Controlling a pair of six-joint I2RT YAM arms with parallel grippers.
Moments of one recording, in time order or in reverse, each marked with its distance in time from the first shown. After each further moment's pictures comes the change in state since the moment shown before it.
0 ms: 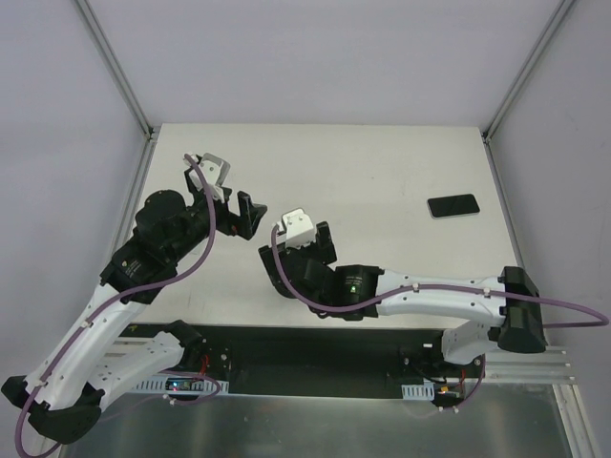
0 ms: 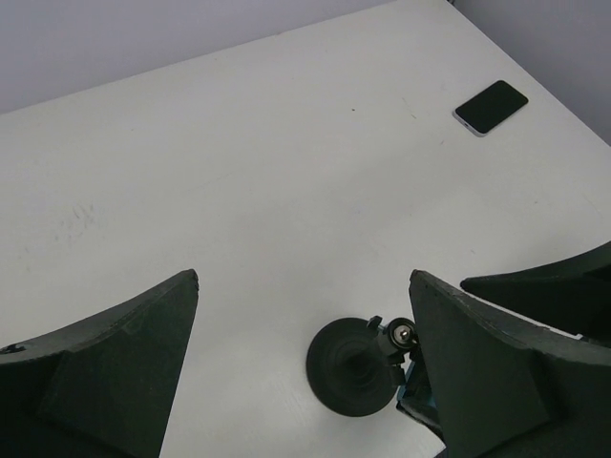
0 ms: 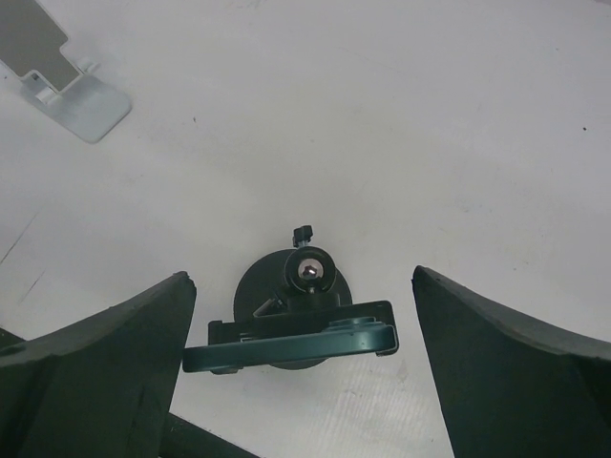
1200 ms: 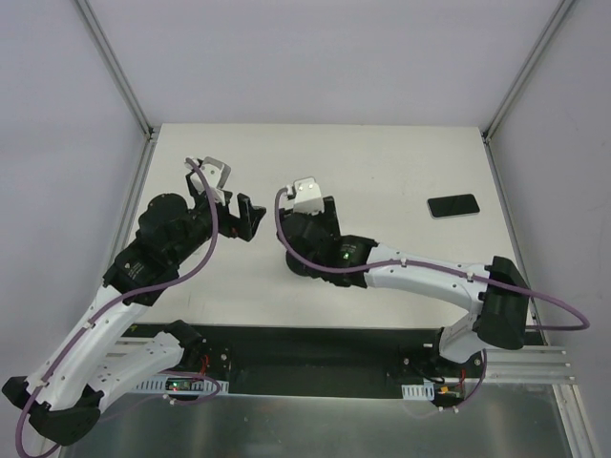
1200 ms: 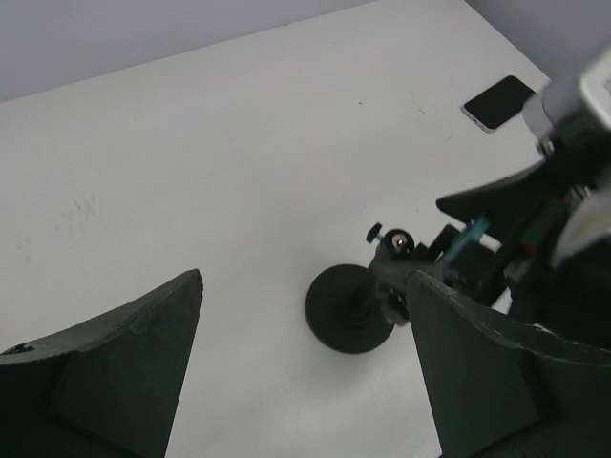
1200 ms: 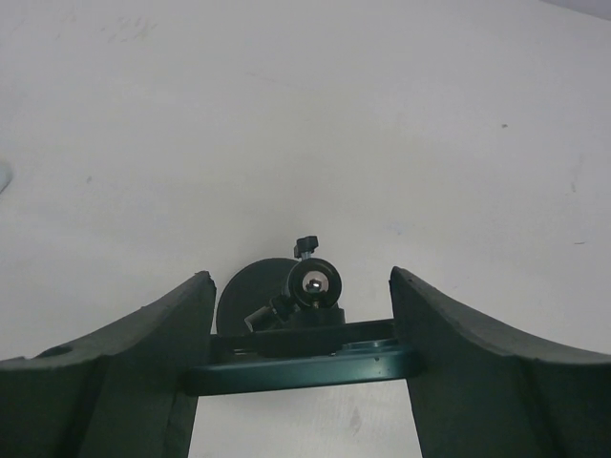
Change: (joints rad) left arm 0.000 -0.009 -0.042 0.016 -0.008 -0.011; right arm -0.161 0.097 0.071 -0.014 0.004 -0.013
